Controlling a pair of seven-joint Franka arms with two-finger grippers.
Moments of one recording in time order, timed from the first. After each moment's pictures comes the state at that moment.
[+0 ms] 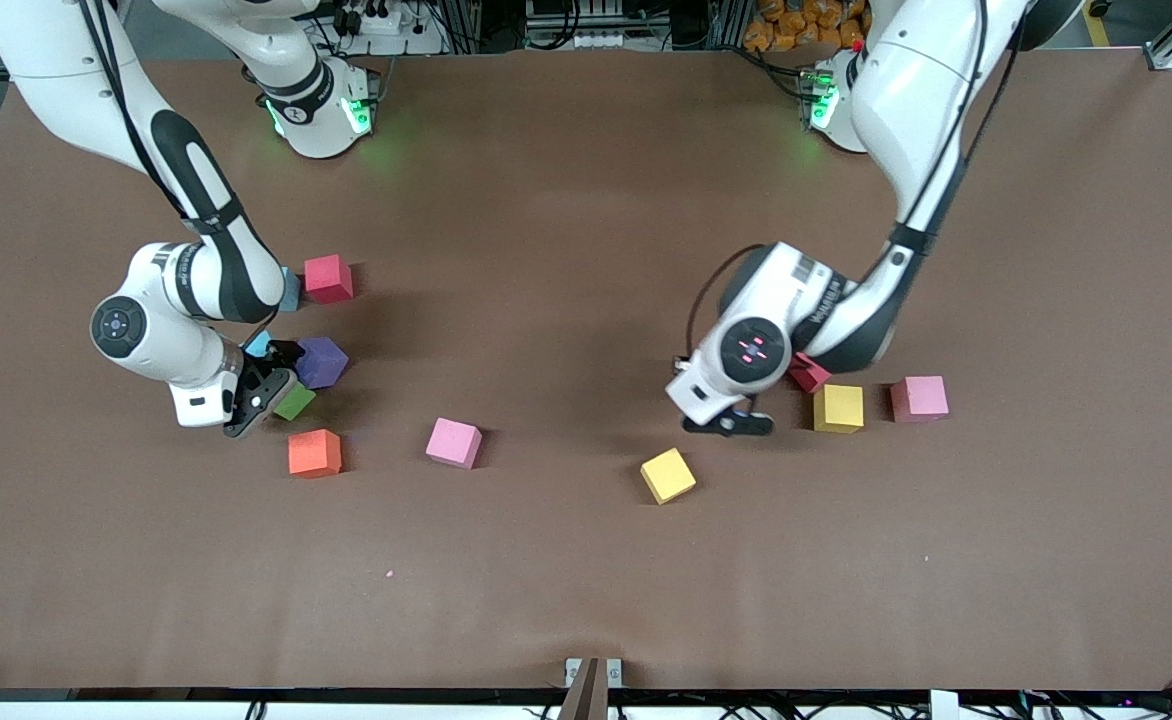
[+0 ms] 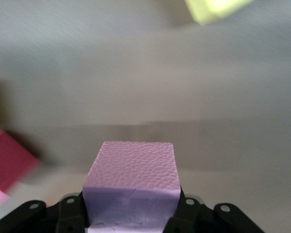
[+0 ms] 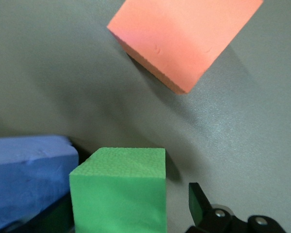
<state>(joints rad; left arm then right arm) -0.36 0.67 -0.28 -1.56 0.07 1.97 -0.60 0.02 0.45 -0.02 -2.13 0.10 2.52 -0.97</state>
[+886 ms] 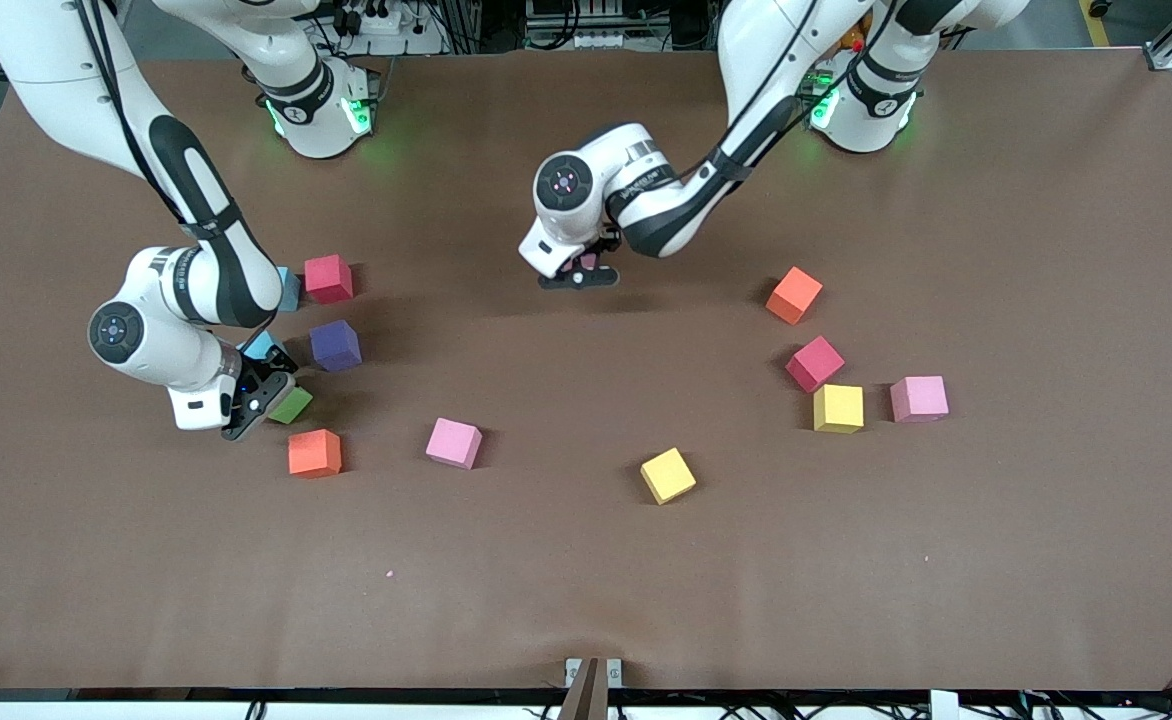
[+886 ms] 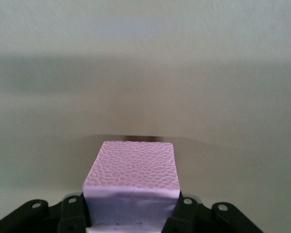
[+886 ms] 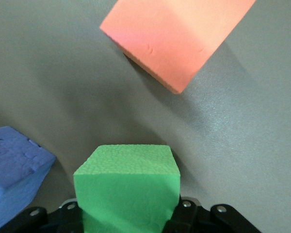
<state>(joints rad) -0.64 0.68 -0.44 -1.76 0.07 2.23 -1.10 0.01 0.45 -0.02 -2.09 0.11 2.45 -0.97</state>
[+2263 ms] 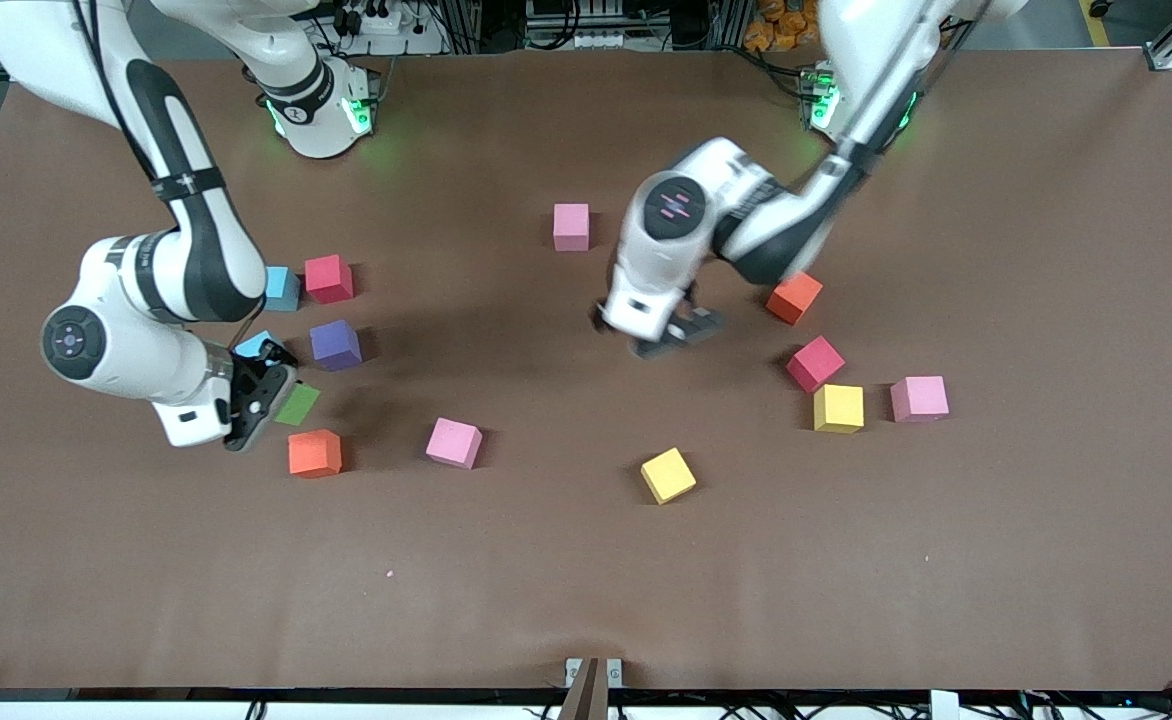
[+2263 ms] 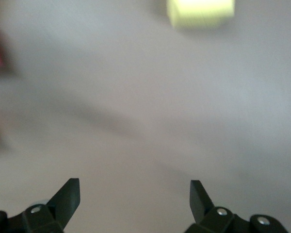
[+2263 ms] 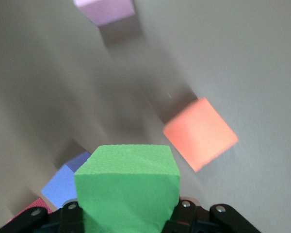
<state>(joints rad) -0.29 0.48 -0.40 -1.73 0.13 2.15 -1.21 0.12 0.37 -0.01 -1.88 0.13 2.14 -1.07</state>
